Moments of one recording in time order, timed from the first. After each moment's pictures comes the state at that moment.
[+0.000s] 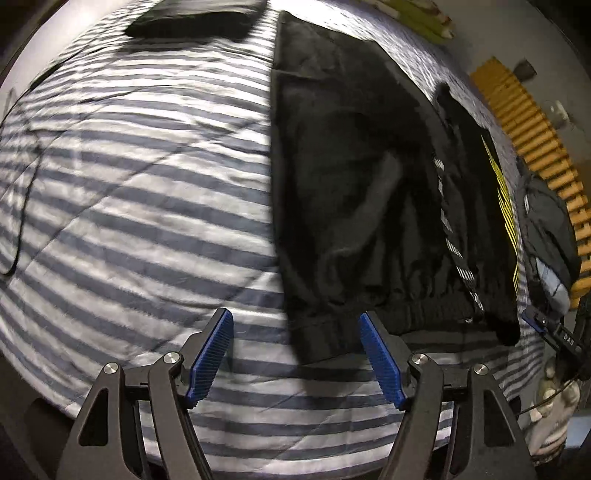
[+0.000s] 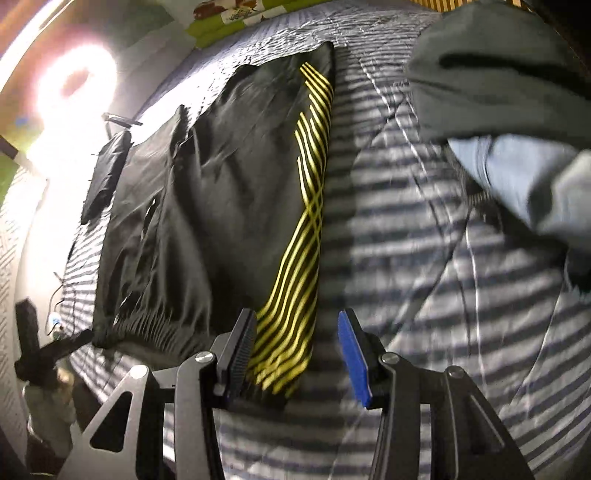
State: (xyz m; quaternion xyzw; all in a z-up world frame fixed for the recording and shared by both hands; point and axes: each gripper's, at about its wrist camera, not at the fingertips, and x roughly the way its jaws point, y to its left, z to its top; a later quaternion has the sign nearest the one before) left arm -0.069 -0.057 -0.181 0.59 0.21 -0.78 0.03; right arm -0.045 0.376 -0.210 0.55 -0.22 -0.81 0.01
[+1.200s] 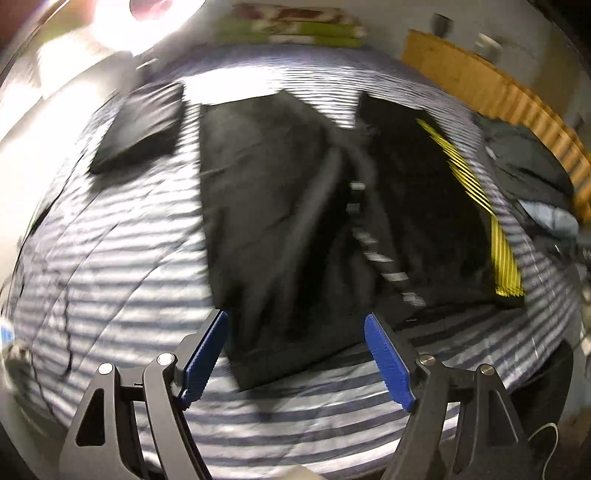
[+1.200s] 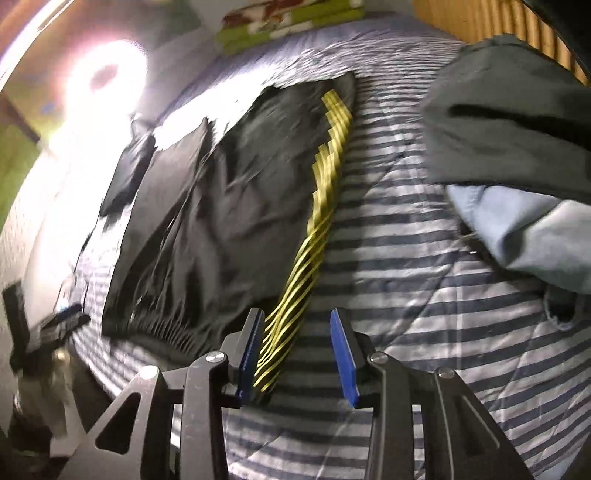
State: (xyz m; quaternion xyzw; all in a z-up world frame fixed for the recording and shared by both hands) left arm -0.041 0.033 -0.089 0.51 0.02 -0.86 -0.02; right arm -0.040 0.383 -0.178 0.51 -0.20 -0.83 0.03
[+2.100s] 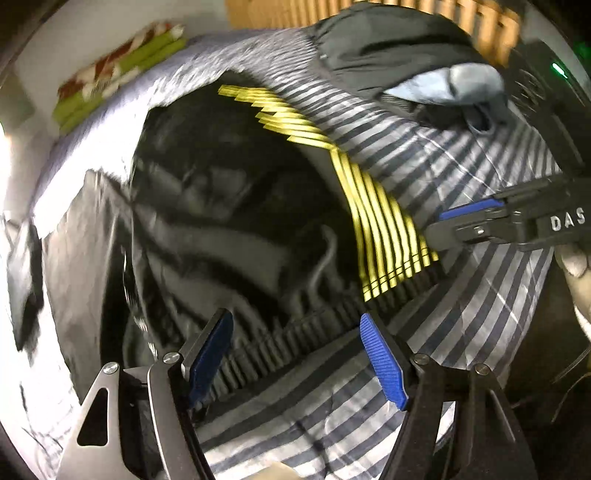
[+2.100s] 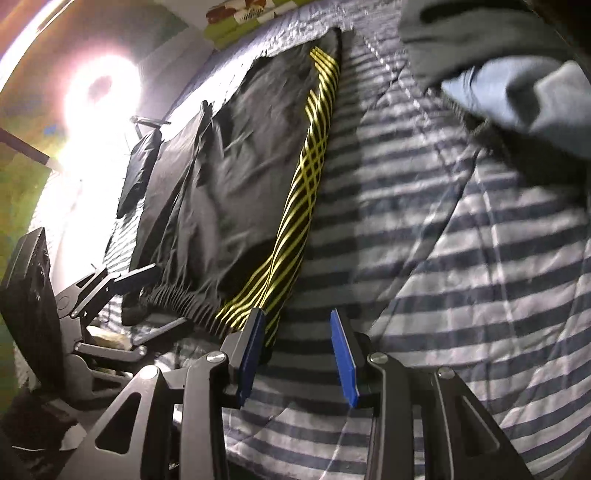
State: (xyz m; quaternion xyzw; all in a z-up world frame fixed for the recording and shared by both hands) left arm -0.127 0.277 -0.154 0.51 -0.20 -0.81 -0.19; right arm -0.015 0.383 -0.228 0.54 -0.28 -0.79 0.08
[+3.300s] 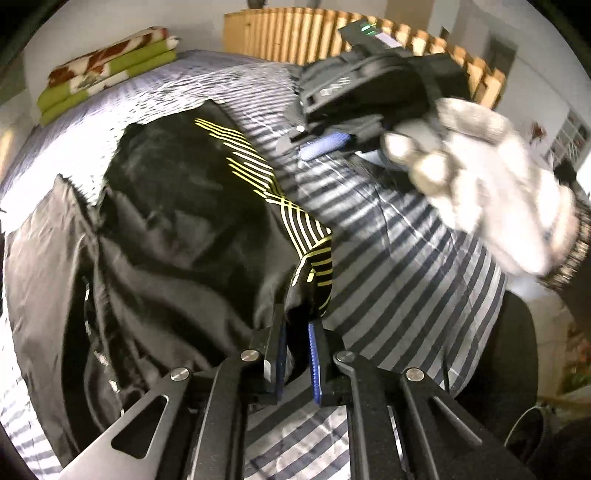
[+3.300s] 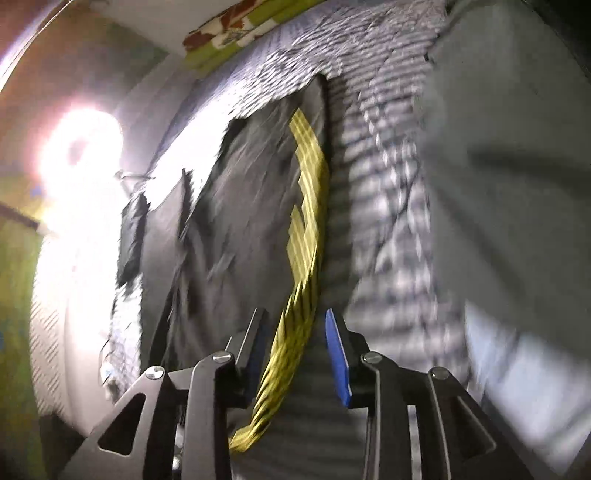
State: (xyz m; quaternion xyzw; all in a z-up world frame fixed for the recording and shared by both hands) left arm -0.154 0.257 -0.133 0.48 -0.07 -0.83 -0.26; right arm -0.162 0.447 -0.203 0.51 -0.32 -0.80 0.05
